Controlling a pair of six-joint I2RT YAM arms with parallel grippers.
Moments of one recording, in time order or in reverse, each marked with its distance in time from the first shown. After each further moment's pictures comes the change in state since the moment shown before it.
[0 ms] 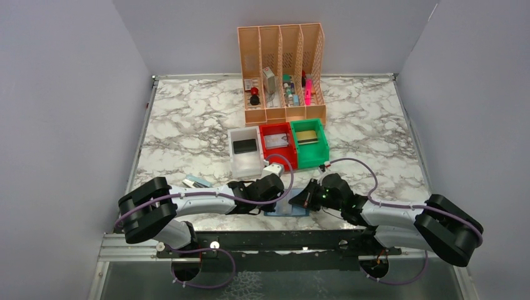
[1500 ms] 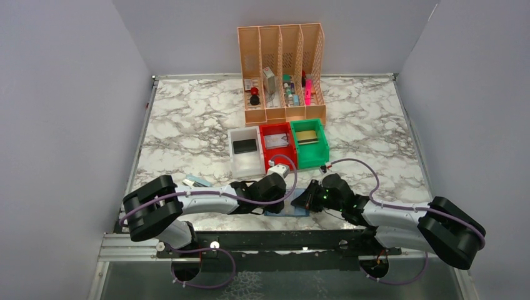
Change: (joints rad) left arm 0.000 0.040 -0.001 0.110 0.098 0.002; right arm 0.000 -0.049 0.003 -0.097 0.023 -0.023
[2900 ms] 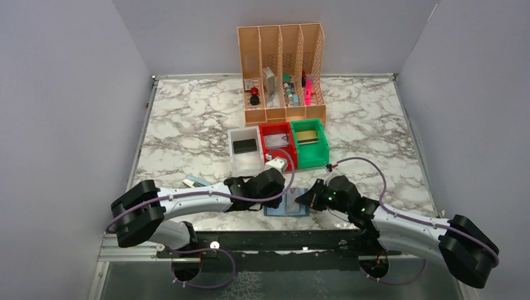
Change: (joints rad) left arm 0.002 -0.094 0.053 -0.144 -0.076 0.040; right arm 0.000 -0.196 -0.020 -0.110 0.056 -0.068
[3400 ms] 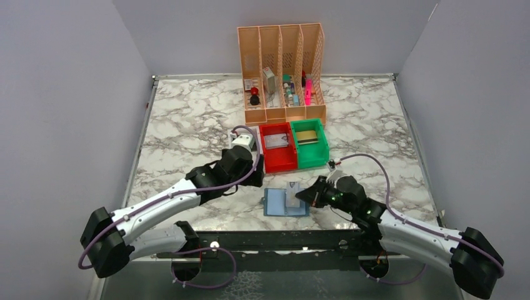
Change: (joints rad) left arm 0.262 -0.280 0.034 -0.198 -0.059 0.128; right arm 0.000 -0.135 0.000 -0.002 0.000 -0.121
